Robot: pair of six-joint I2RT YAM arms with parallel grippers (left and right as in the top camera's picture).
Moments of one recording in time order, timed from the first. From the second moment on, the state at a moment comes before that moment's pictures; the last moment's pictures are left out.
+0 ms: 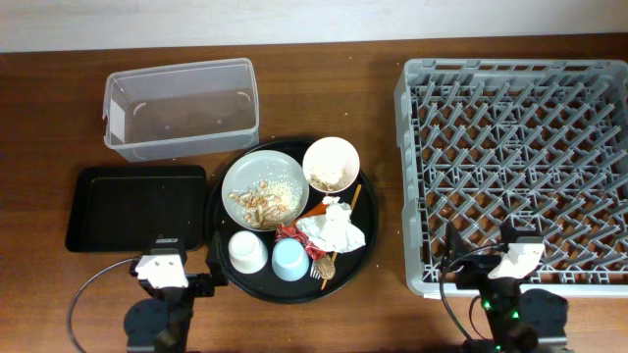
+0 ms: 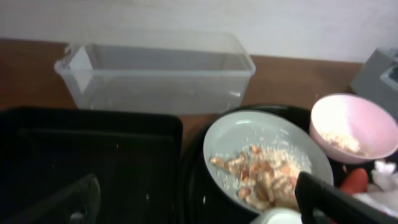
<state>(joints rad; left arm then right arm) -0.03 0.03 0.20 -0.42 0.00 -0.10 -0.01 0.07 0.33 -0.52 -0.06 0.16</state>
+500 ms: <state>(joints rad) -0.03 0.97 0.97 -0.92 0.22 -0.05 -0.01 0.75 0.77 -1.00 -0.08 0.17</state>
